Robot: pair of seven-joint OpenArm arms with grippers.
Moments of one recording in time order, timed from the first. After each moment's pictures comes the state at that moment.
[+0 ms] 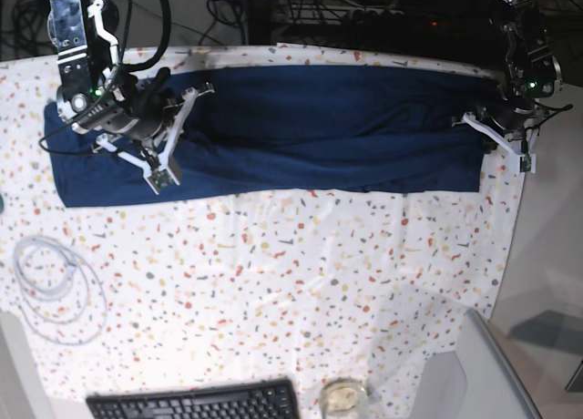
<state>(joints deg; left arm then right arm) 14.5 -13.3 -27.7 79.4 -10.4 -20.2 31.8 -15.3 8.3 -6.4 101.8 9.7 16.9 -60.9</state>
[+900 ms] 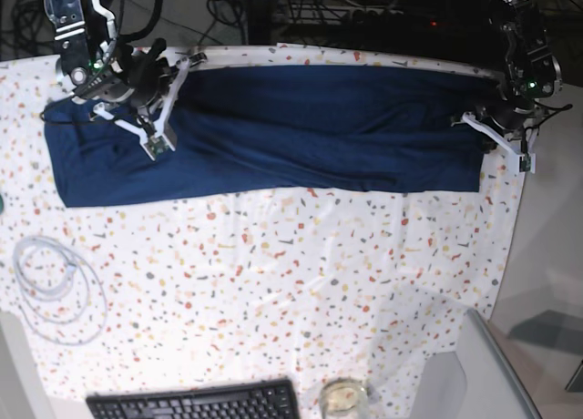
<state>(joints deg) 14.5 -13.3 -27.7 79.4 -10.3 -20.1 31.9 -20.3 9.8 -6.4 99.2 9.8 16.9 -58.9</state>
